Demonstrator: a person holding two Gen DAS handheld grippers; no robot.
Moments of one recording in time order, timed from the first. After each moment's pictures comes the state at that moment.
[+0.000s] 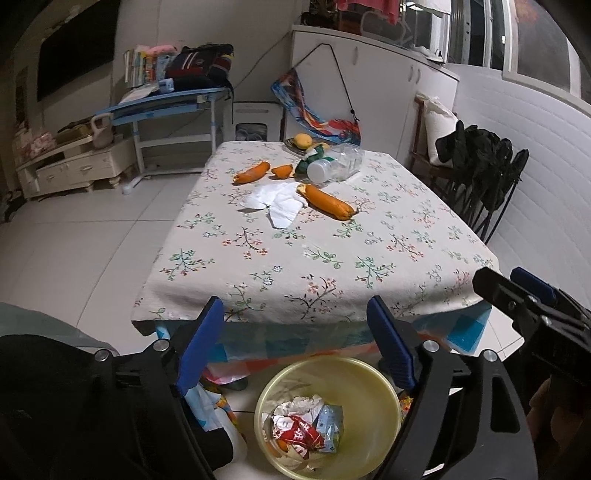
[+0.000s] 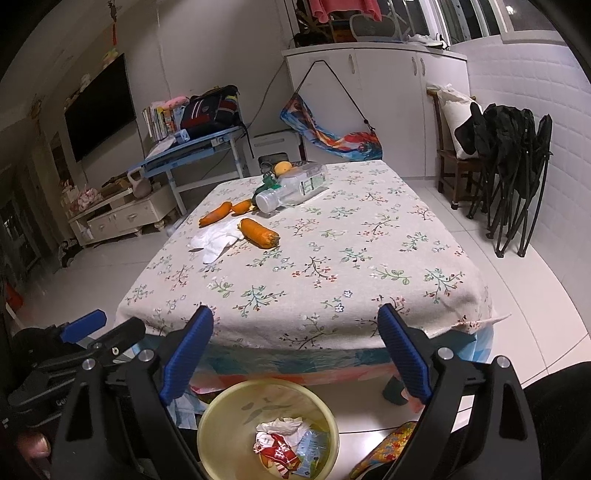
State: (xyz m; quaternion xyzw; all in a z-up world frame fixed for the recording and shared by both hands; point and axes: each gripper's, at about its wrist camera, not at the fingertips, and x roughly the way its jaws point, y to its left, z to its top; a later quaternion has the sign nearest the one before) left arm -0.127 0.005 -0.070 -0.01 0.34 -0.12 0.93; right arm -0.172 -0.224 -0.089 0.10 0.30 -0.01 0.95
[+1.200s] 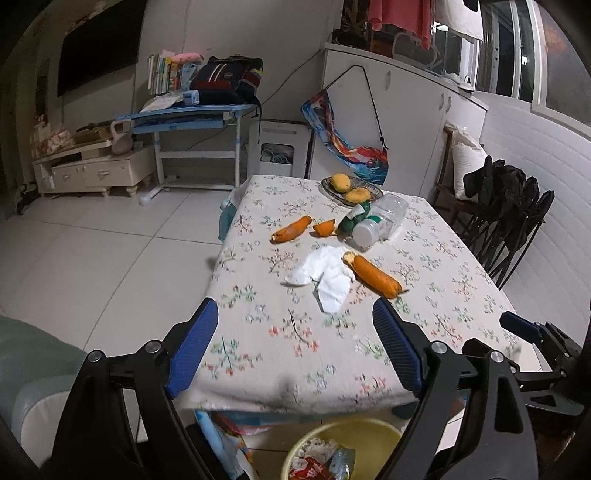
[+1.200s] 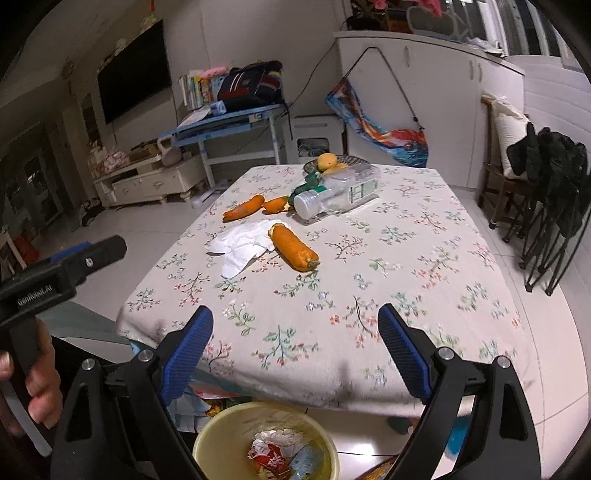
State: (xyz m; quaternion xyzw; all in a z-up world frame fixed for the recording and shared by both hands) left arm -0.036 0.039 -0.028 -0.03 0.32 -0.08 0.94; right arm -0.087 -0.206 -0.082 0.04 0.34 0.08 0.94
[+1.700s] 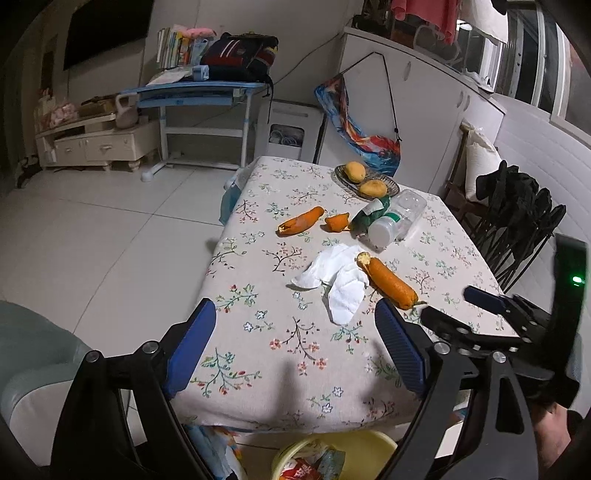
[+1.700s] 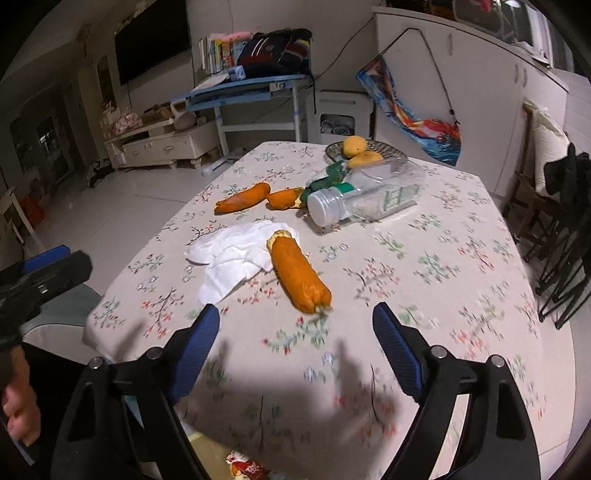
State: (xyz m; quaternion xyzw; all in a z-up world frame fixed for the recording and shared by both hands) left arm 0.004 0.041 -0.046 -0.07 0.36 -0.07 0.93; right arm 0.003 -0.190 -0.101 -0.01 0.39 0.11 0.91
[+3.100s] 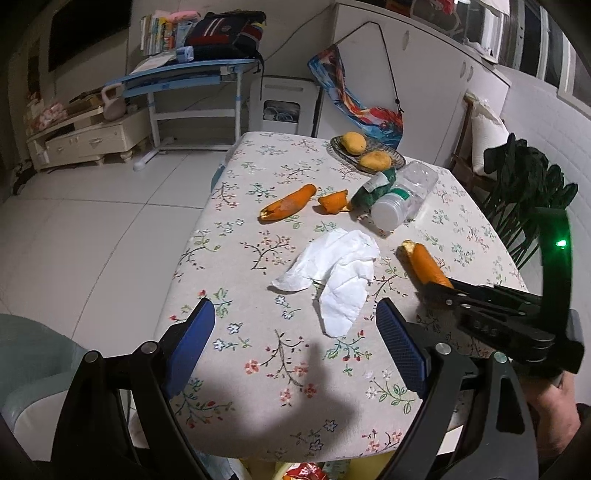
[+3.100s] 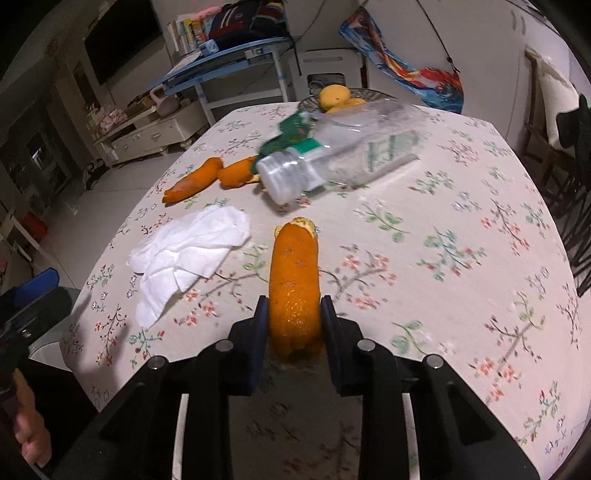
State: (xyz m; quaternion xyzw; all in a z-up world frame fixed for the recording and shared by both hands) left arm 0.054 0.006 -0.075 -0.03 0.40 -0.07 0.91; right arm 0.038 -0.228 -0.132 0.06 0.46 0.11 0.88
